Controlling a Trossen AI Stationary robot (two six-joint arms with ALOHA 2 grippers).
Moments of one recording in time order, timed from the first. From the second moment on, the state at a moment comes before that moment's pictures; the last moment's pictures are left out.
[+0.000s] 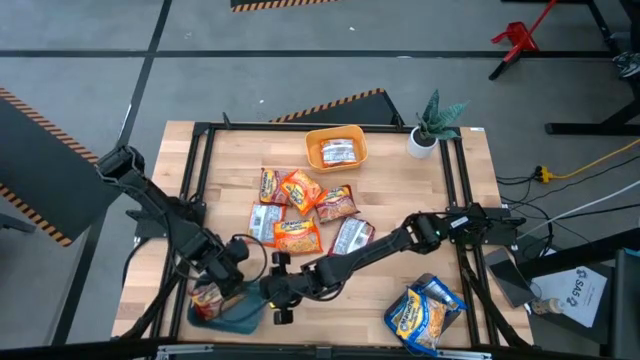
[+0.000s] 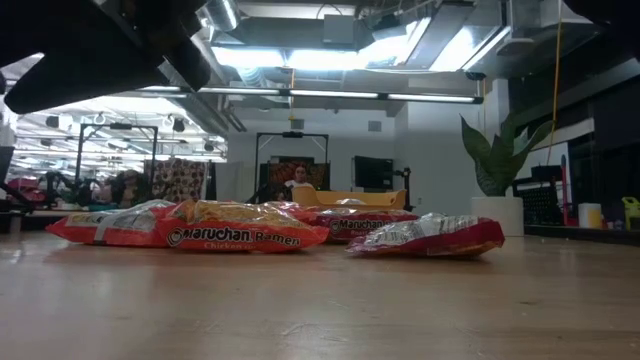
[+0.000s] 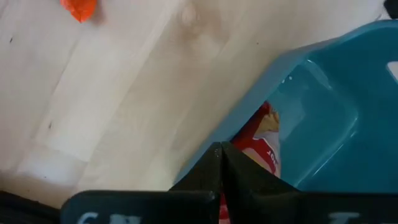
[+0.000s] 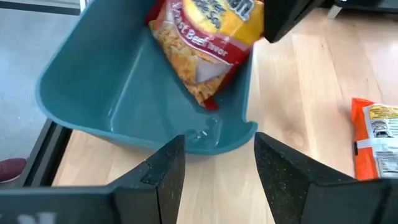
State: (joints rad) left arm -0.72 1.36 0.88 -0.88 0.01 -1.33; right arm 0.39 2.53 2.26 -0.45 0.22 0.18
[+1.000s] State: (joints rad) left arm -0.73 1.36 0.88 -0.88 -0.04 -1.36; right arm 0.39 2.55 2.26 -0.52 0.12 0.38
